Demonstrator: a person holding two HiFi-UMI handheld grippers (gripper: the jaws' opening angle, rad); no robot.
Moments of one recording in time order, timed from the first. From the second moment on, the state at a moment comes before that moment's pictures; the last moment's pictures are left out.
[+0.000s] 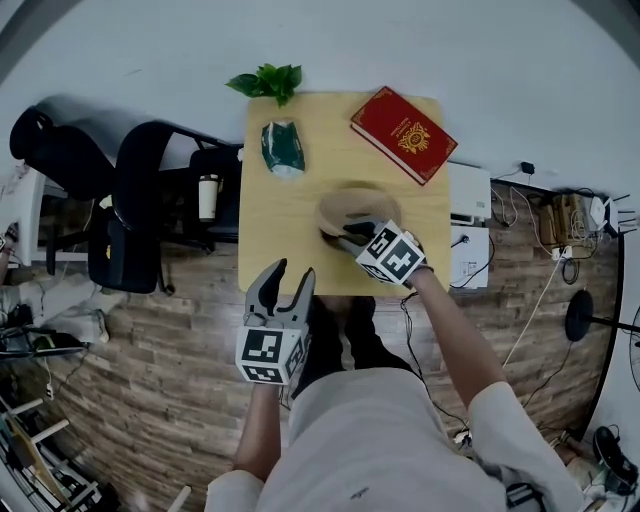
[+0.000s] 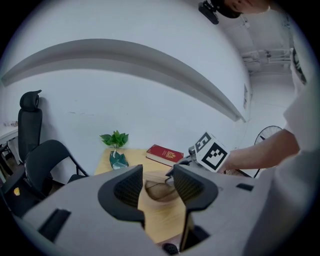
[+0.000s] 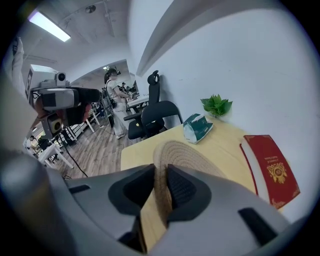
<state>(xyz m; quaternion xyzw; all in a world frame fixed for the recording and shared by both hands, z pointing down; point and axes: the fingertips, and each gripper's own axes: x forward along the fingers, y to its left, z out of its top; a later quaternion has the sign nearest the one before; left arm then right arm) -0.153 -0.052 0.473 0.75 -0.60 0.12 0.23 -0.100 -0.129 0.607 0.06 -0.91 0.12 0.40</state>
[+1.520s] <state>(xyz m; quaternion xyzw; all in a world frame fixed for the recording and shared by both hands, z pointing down) -0.118 -0.053 0.414 0.74 -0.65 0.10 0.16 -0.057 -0.154 0.540 0.09 -0.93 0.01 0.35</state>
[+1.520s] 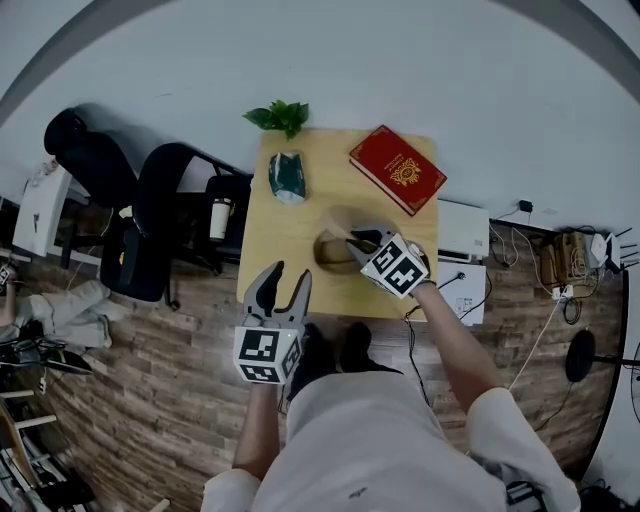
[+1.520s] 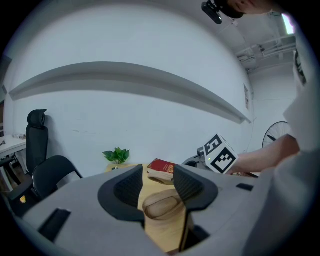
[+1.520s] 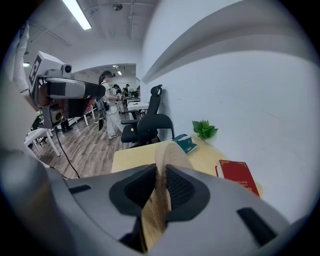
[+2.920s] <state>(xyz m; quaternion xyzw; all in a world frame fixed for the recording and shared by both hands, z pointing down) -0.067 -0.100 0.375 0.78 -0.61 0.07 0.11 0.047 -0.170 0.366 0.21 -0.97 0.08 0.09</state>
